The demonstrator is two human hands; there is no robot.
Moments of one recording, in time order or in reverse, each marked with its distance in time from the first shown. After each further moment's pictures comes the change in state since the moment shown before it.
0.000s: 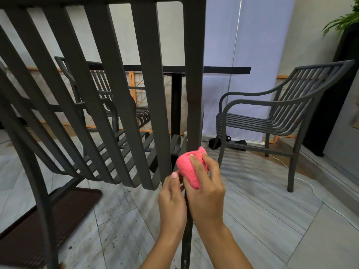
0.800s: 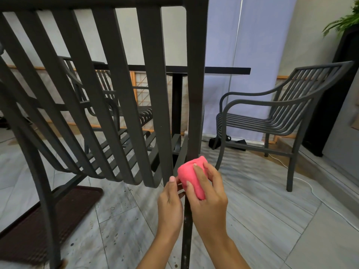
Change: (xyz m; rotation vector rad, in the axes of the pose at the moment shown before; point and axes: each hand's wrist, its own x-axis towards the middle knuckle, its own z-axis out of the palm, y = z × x) left_hand -0.004 -0.015 -0.014 0.077 -0.025 -0.099; right_hand -0.023 -0.003 -0.013 0.081 -0.016 0.066
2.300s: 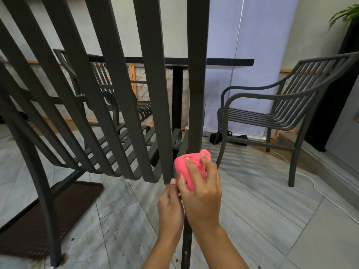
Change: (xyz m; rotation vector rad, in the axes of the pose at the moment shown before) left_hand -0.007 -0.016 -0.001 0.027 0.079 -0.089; right_hand 0.002 0.003 0.021 -0.234 0.036 -0.086
